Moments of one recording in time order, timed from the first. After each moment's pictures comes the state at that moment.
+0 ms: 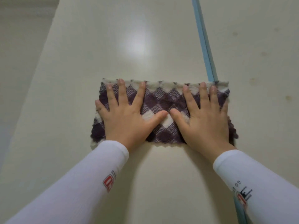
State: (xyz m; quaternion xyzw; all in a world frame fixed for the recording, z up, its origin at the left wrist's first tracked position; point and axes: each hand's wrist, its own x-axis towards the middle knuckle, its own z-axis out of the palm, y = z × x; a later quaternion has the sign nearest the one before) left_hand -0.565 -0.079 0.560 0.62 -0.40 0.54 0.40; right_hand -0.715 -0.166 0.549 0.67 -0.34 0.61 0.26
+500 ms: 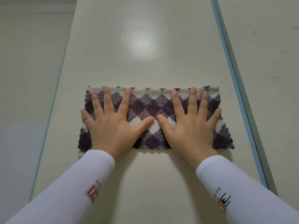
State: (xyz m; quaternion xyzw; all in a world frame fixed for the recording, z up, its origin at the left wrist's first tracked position) left_hand -0.493 -0.028 0.541 0.65 -0.37 0.53 0.40; right_hand -0.639 -0.112 0.534 0.68 -0.35 0.60 0.24
